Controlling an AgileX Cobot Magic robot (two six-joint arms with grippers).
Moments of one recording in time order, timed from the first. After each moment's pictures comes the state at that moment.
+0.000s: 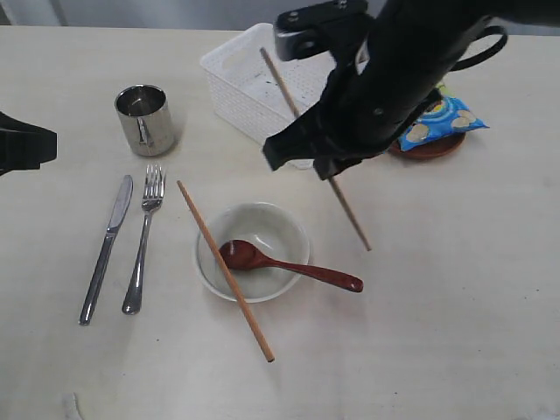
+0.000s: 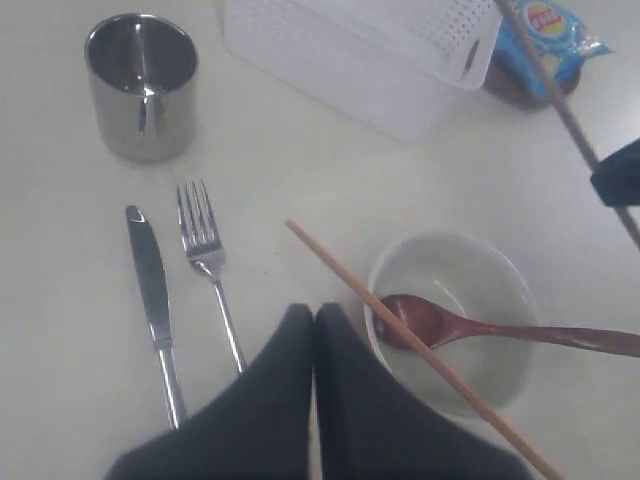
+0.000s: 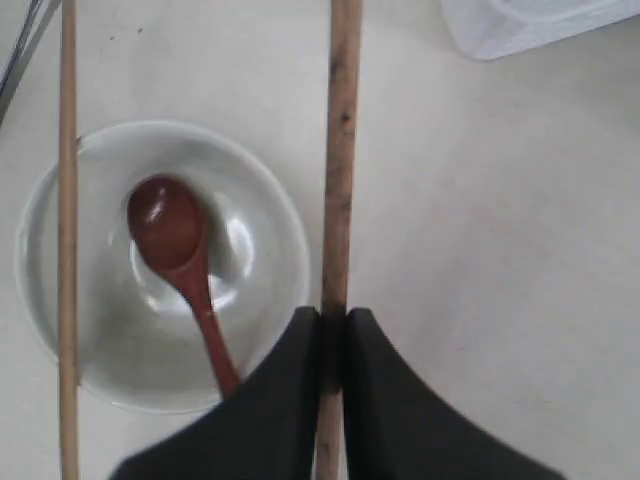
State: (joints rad) left arm -0.38 0.83 -0.63 -0.34 0.65 0.06; right arm 0.71 1.62 -1.18 0.03 0.90 0.14
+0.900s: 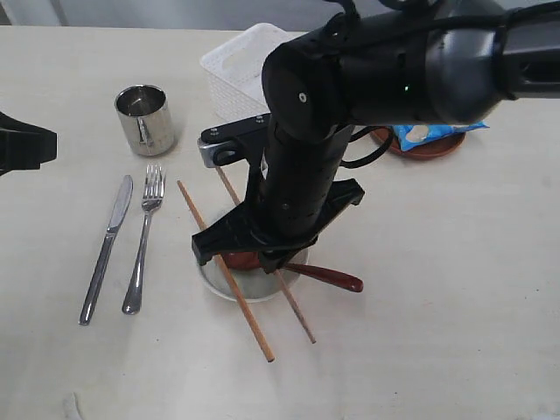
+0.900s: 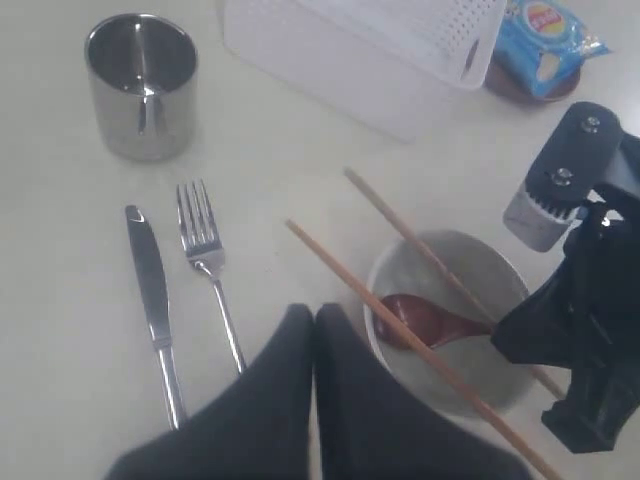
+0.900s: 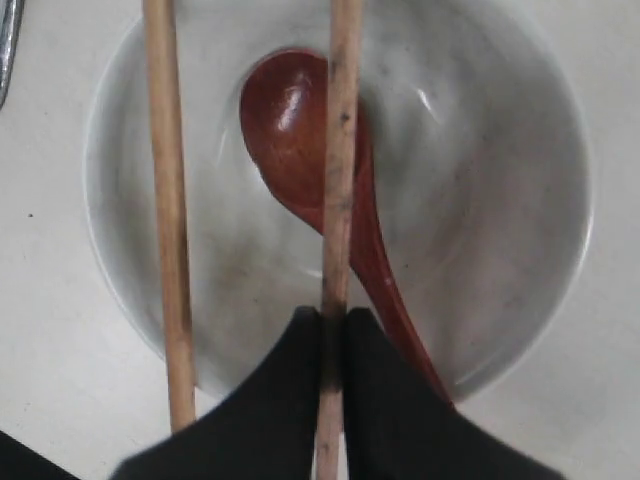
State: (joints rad) left arm -0.38 0.83 -0.63 -0.34 0.65 0.06; right arm 0.89 1.82 -1.18 0.14 0.89 0.25
